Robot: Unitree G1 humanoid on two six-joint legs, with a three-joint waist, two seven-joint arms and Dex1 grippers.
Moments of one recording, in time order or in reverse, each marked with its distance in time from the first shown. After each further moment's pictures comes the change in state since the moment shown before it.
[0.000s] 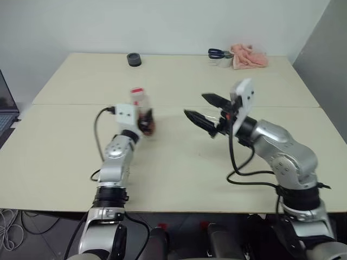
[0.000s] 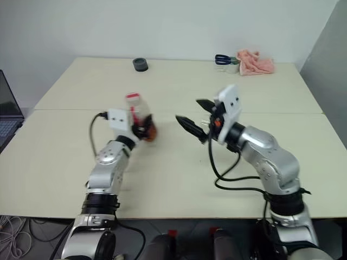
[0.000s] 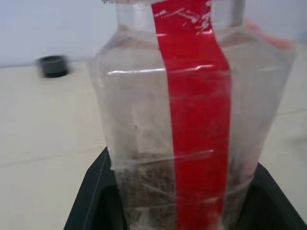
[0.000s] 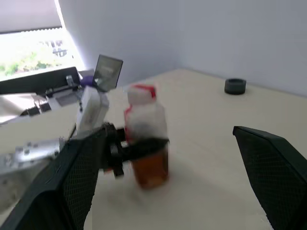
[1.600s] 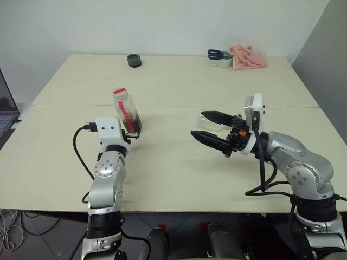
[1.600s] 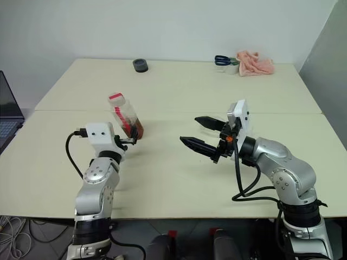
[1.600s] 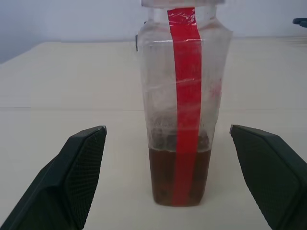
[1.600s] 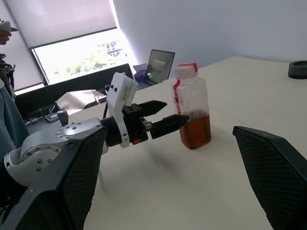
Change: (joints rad) left arm 0.190 -0.035 0.171 -0.196 0.104 0.130 0.337; right arm 0.187 -0.165 -0.091 -0.054 0.200 0.039 0.247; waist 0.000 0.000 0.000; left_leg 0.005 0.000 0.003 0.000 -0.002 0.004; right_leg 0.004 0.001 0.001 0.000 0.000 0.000
